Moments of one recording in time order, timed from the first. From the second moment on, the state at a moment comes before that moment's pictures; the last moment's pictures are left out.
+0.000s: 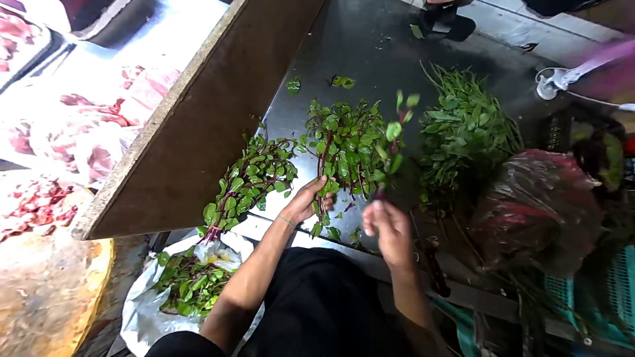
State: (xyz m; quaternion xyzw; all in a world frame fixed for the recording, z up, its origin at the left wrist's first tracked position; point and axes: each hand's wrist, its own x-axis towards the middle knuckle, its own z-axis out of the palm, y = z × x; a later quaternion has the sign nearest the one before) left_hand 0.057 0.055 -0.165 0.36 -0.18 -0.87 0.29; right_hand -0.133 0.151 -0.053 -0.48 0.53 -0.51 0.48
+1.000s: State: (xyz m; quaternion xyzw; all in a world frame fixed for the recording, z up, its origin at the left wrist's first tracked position) left_hand 0.125 0.065 -0.135 0.31 -0.22 -0.84 0.39; right_hand -0.131 -0.080 -0.125 -0.65 0.72 -0.10 0.24
